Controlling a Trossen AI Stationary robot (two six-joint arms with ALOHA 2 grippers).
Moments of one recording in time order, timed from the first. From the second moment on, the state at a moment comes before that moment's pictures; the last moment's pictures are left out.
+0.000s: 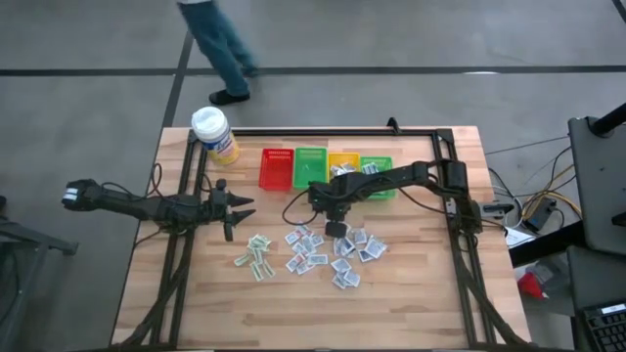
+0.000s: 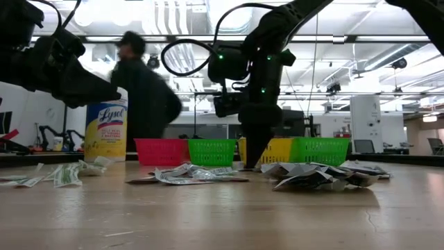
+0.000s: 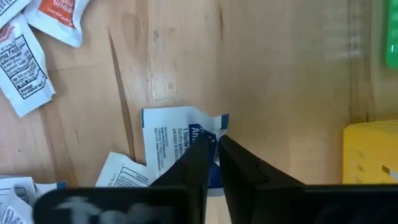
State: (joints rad) left arm -0.15 0.37 0.01 0.11 -0.39 -0.21; right arm -0.09 2.10 1.43 -0.70 -0.02 0.04
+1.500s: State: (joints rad) left arm -0.15 0.37 0.01 0.11 -0.39 -0.21; right arm -0.14 2.10 2.30 -1.49 0.39 -0.06
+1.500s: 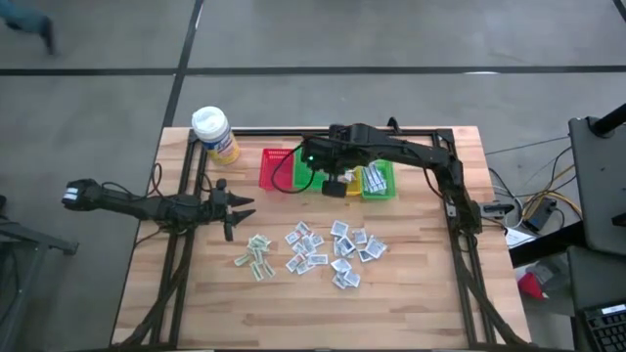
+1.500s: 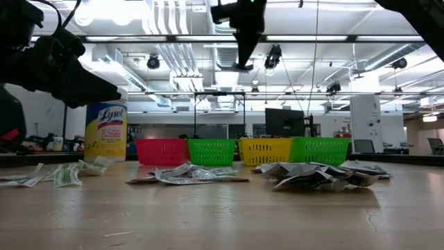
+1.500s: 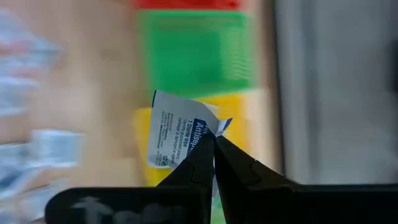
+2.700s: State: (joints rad) left arm -0.15 0.37 0.01 0.11 -0.39 -0.21; right arm -0.35 2.11 1.77 -1.14 0.25 -0.18
